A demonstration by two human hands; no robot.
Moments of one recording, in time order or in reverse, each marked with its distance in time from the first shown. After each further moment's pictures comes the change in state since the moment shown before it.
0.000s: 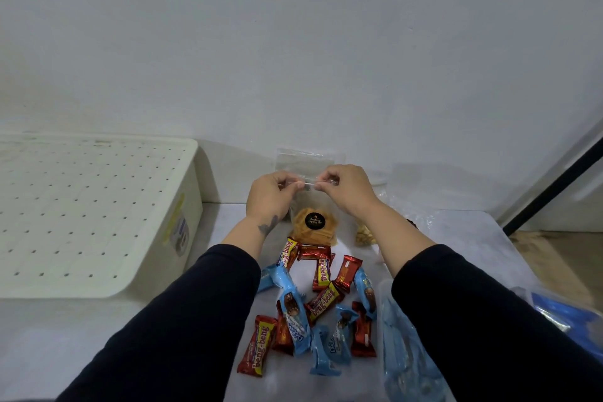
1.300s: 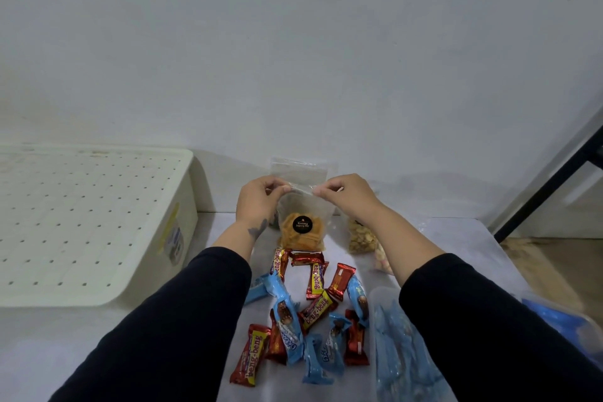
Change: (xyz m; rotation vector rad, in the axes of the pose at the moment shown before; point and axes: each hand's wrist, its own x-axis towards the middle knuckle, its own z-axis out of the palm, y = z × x) left_hand 0.003 0.001 -0.008 -0.042 0.015 0.040; right_hand -0.009 0.003 -0.023 0.095 -0.102 0.067
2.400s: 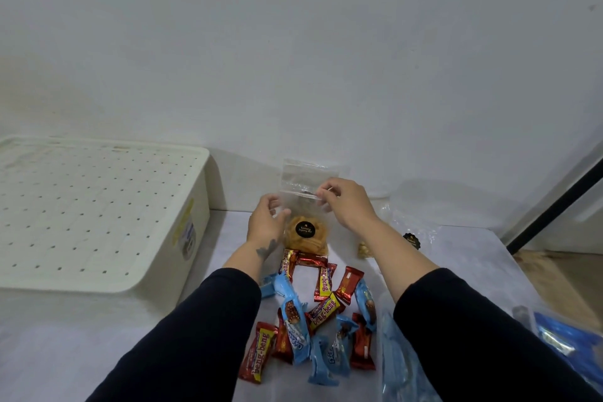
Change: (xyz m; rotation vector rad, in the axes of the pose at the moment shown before) left_hand -0.028 -0.027 0.008 -0.050 0.071 -0.236; right_hand -0.003 -0.012 0.027 -0.009 0.064 0.007
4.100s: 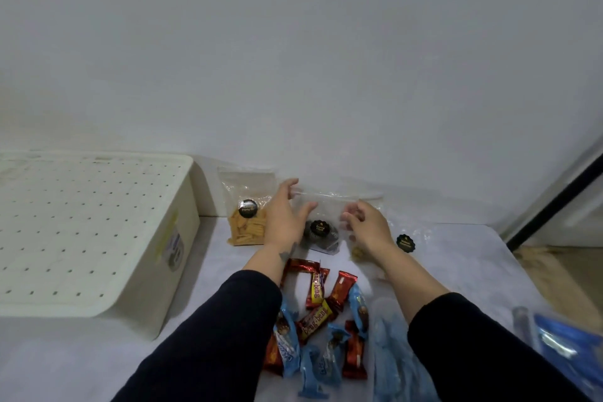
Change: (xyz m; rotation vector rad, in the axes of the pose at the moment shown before) left_hand -0.002 0.036 0.046 0.096 0.032 0.222; right_hand -0.008 0.068 -0.012 0.307 0.117 0.266
